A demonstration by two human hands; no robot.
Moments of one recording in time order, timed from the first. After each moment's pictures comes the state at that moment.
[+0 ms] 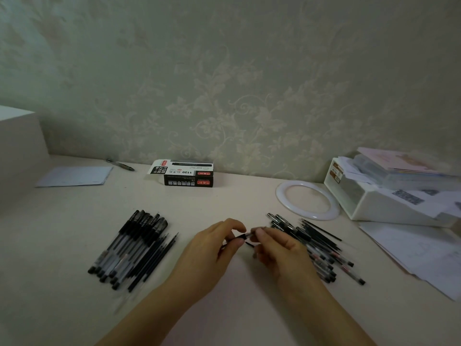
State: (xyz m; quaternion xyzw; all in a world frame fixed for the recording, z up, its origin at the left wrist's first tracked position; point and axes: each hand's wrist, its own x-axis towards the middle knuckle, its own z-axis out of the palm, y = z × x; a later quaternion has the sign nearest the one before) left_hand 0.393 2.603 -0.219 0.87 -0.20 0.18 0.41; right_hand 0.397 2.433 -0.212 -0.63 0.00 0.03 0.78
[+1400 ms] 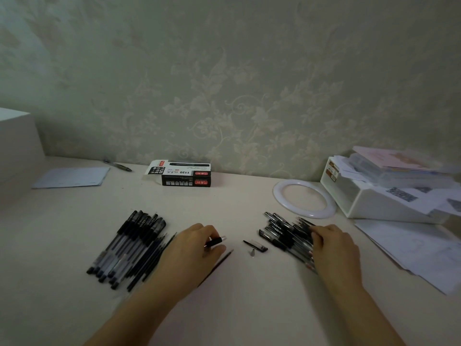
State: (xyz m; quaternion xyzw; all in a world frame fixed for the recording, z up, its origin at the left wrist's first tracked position) left_hand 0.396 2.624 -0.221 0.95 -0.09 0.15 0.27; right_hand 0.416 2.351 -0.217 -0.96 0.08 -0.22 0.16
